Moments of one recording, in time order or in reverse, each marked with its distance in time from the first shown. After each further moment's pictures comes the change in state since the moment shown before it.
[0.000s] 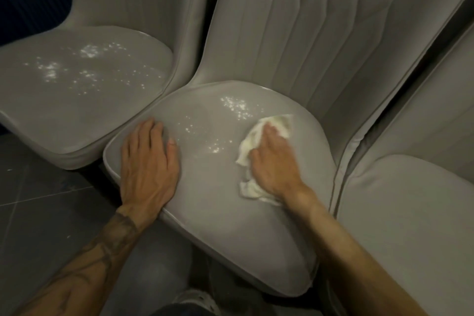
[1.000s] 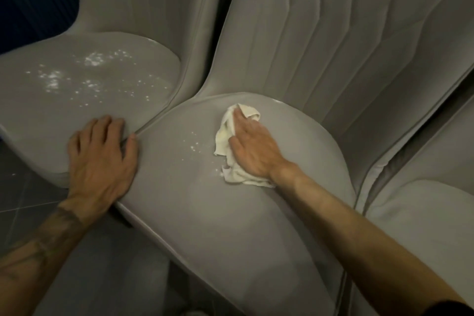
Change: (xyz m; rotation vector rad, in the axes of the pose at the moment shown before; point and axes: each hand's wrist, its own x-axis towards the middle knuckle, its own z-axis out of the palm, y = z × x) left_hand 0.061 -0.074 -0.014 0.214 0.039 -0.050; right_hand 0.100 -0.027 -0.006 0.097 -0.018 -0.264
